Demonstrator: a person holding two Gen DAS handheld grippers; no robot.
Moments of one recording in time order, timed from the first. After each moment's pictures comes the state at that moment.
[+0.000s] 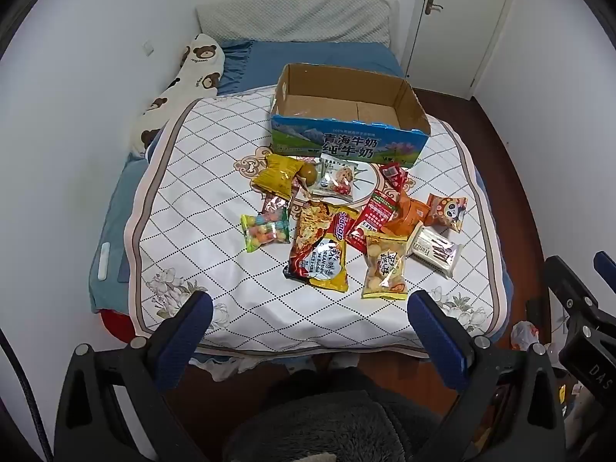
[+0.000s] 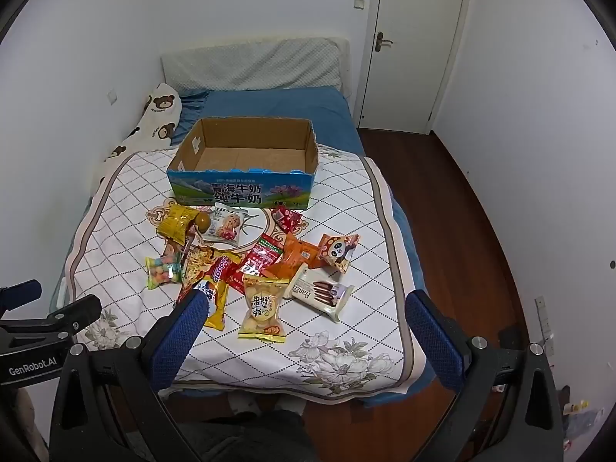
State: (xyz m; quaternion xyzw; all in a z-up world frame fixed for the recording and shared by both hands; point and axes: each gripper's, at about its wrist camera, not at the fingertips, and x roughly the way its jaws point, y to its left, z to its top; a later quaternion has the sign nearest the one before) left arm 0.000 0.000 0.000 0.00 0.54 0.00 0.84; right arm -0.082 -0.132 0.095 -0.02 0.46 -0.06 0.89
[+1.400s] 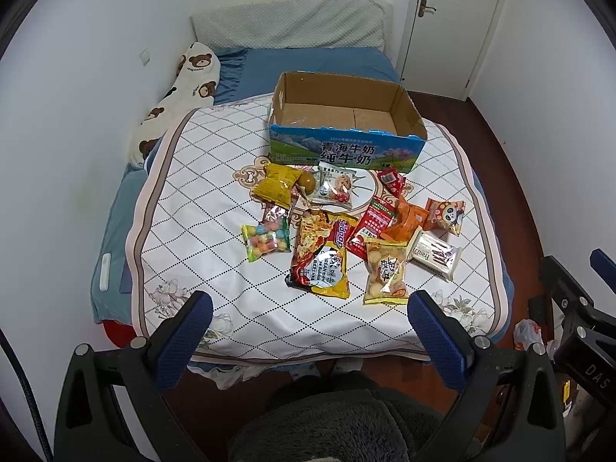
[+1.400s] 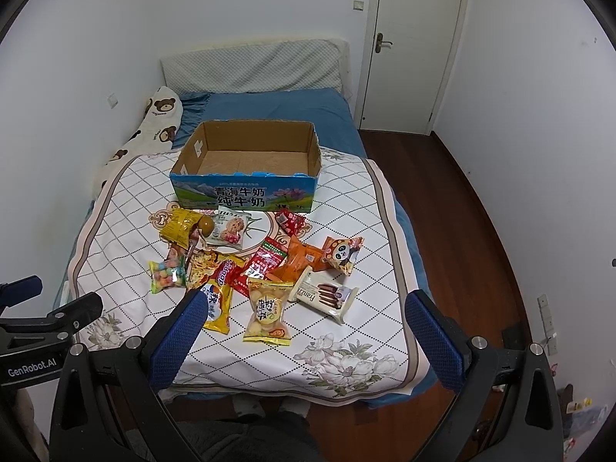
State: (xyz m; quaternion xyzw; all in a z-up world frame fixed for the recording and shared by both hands) left arm 0.003 0.002 0.007 0.01 0.54 -0.01 0.84; right arm -0.080 -0.127 0.100 -0.01 0.46 -0.05 0.89
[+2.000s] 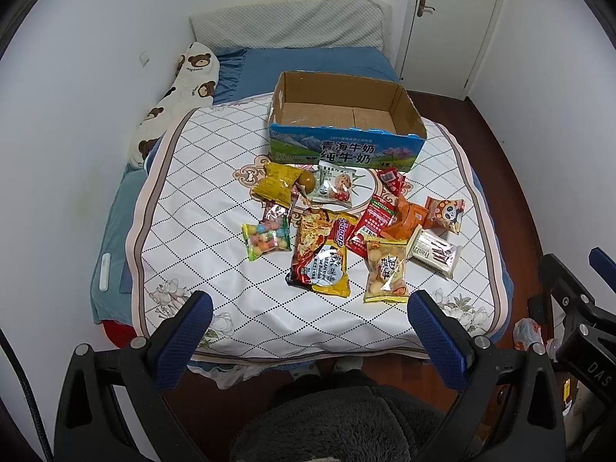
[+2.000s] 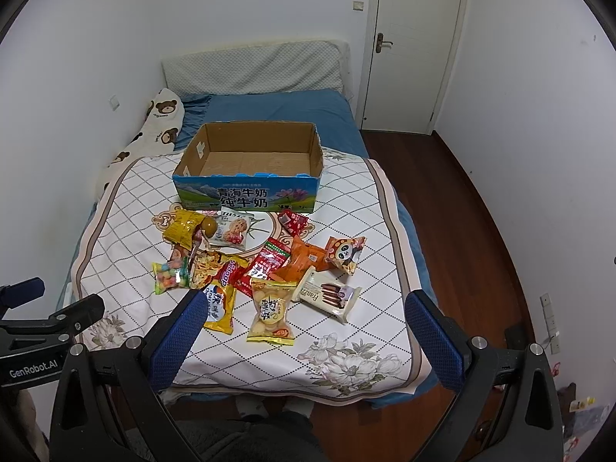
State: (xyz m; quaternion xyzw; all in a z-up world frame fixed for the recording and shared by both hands) left arm 0.003 0.003 0.008 0.01 0.54 -0.01 0.84; right arm -0.083 -0.128 0.103 -0.01 0.46 -0.05 0.89
